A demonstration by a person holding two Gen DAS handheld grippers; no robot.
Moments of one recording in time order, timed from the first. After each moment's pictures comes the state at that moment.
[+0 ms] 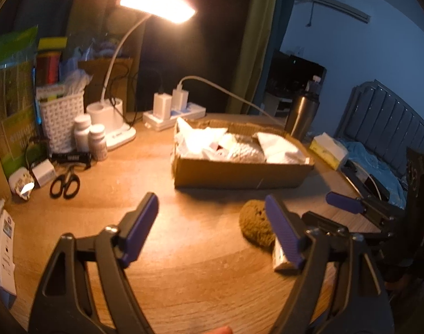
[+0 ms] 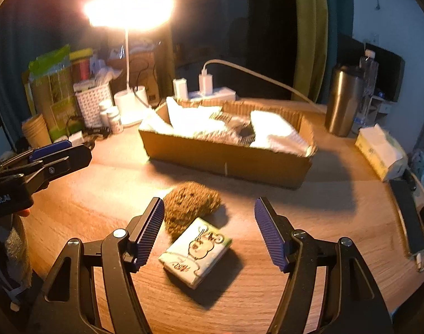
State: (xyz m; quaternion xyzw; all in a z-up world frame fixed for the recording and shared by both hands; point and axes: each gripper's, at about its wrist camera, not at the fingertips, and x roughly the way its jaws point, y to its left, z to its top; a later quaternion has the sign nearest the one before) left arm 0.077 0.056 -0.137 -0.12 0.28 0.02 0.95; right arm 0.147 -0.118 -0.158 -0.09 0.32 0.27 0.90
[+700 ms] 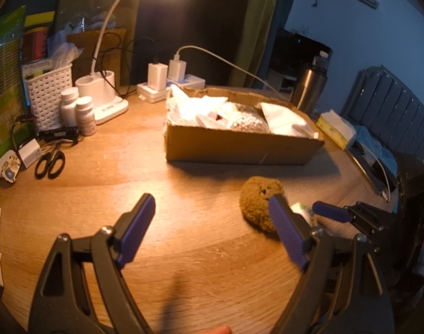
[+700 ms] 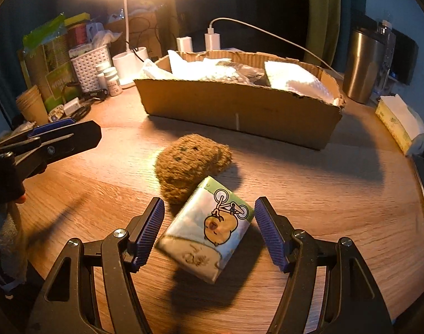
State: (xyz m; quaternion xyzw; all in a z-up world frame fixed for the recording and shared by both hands) left arm 0.099 0.043 -0.165 -0.12 0.34 0.02 0.93; right arm 0.160 -0.111 -0.201 -0.10 0.39 0.28 0.87
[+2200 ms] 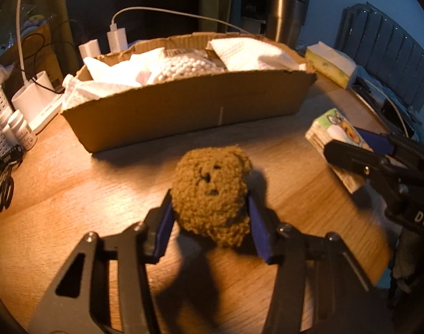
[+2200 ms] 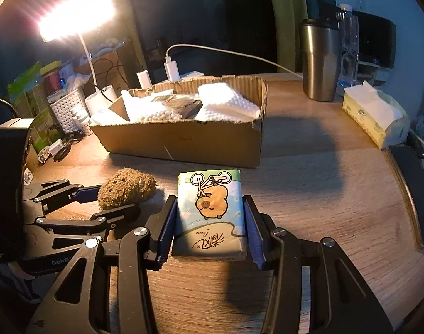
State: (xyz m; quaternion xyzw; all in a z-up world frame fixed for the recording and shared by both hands) left arm 0.173 -0.036 -0.213 -0.01 0.44 -0.02 0.90; right arm 0.200 -0.184 -0.186 -0.03 0.35 0.26 0.90
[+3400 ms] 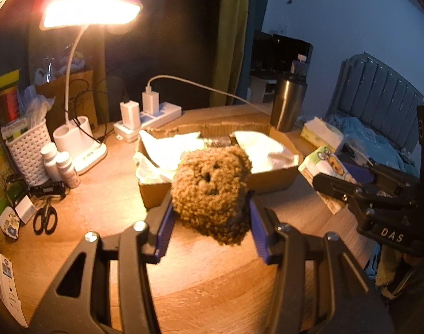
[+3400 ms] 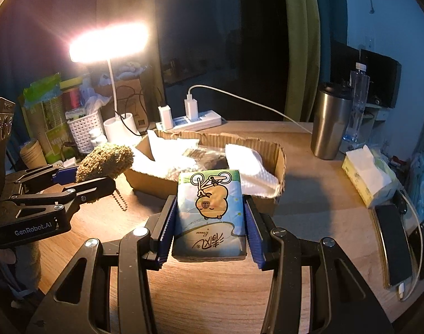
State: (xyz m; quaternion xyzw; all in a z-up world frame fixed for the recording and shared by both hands) left arm 0.132 0.014 -0.121 -0.06 0.31 -0.02 0.95; right arm 0.182 -0.150 -0.117 -0.07 0.28 0.28 0.92
